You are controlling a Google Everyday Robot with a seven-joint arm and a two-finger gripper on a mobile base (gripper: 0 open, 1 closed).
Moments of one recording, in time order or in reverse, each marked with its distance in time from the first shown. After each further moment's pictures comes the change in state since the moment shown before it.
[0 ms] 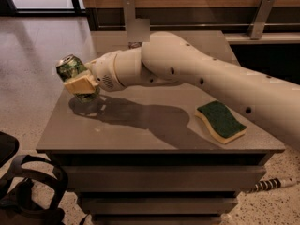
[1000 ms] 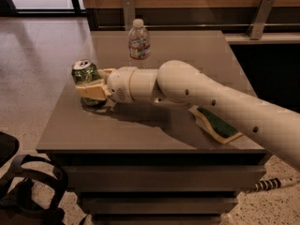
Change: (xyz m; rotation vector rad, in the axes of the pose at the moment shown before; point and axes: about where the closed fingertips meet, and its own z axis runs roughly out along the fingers) arm 0.034 -0.022 -0.003 0.054 -0.146 0.069
